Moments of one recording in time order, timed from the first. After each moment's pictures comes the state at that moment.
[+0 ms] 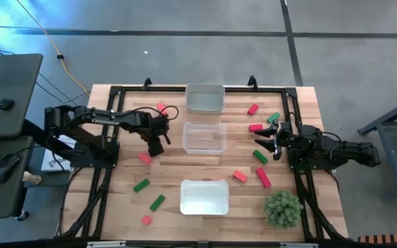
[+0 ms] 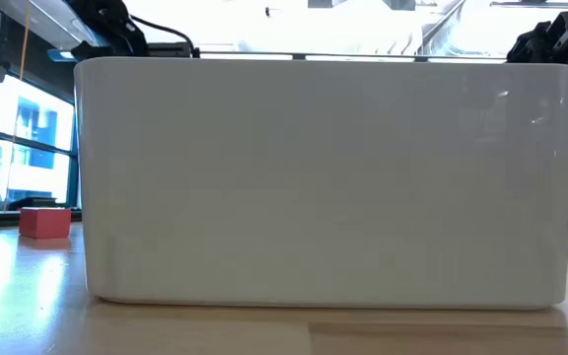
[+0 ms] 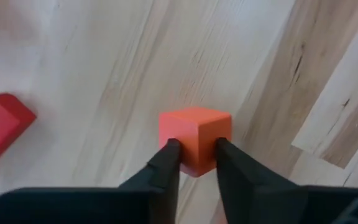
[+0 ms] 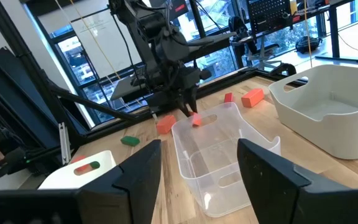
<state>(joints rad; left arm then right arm) 0.37 1.44 0.73 -0.73 -0.04 -0.15 -0.12 0.01 0.02 -0.01 0.00 0.34</state>
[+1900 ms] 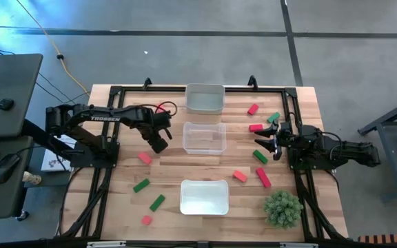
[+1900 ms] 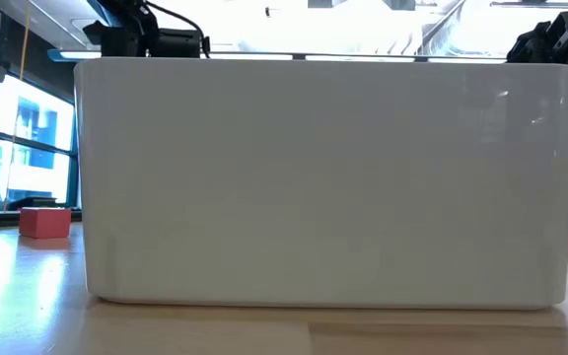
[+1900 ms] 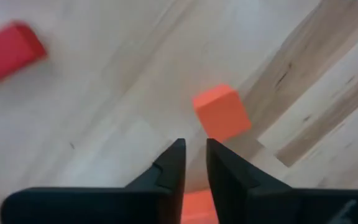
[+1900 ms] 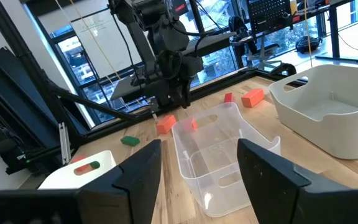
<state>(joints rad) 0.38 1.43 0.88 -0.94 0.01 -0.48 -0.12 0.01 0.02 -0.01 0.00 0.34</state>
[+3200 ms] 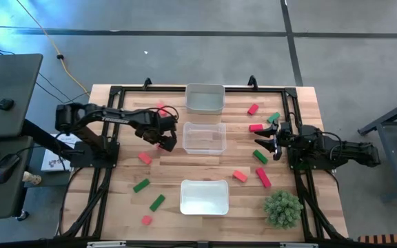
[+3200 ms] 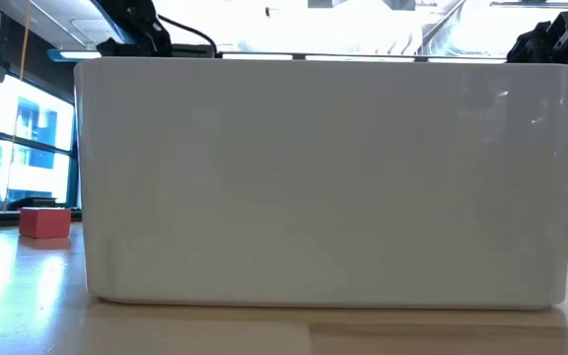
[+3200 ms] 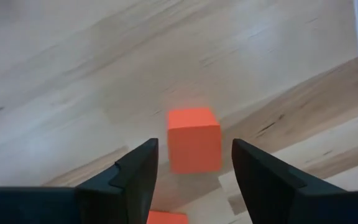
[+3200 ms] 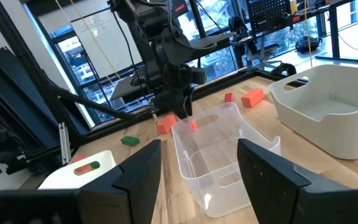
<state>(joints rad) 0.34 1.55 0.88 -0.83 0.03 -0.90 -0.12 0.01 0.02 -0.01 0.00 0.34</state>
